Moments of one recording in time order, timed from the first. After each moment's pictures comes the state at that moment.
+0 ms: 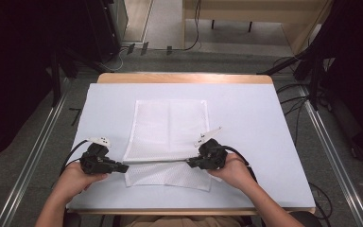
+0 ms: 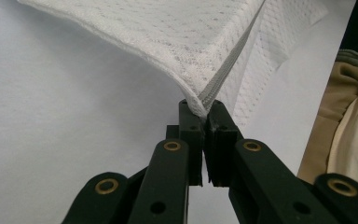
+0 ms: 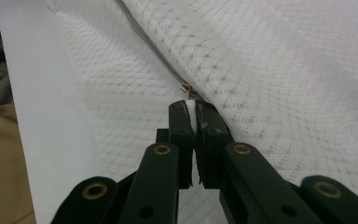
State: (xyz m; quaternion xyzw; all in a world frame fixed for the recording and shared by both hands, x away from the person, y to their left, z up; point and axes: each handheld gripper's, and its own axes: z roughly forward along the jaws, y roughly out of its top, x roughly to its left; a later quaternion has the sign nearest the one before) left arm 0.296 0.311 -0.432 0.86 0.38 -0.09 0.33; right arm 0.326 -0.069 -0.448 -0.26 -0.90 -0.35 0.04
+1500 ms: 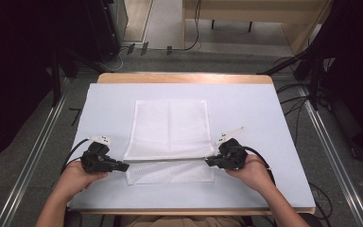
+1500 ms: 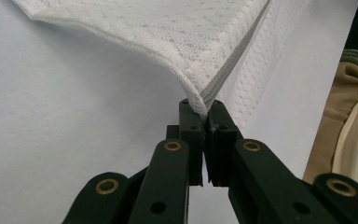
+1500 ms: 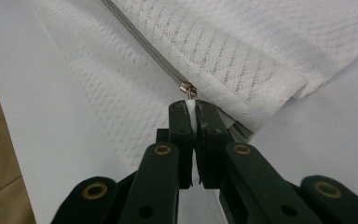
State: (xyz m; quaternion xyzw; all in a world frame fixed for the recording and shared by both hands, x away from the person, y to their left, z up) left arm 0.301 0.310 -0.433 0.86 0.38 -0.08 0.32; right arm 0.323 -0.121 -0.444 -0.31 -0.89 -0.34 0.03
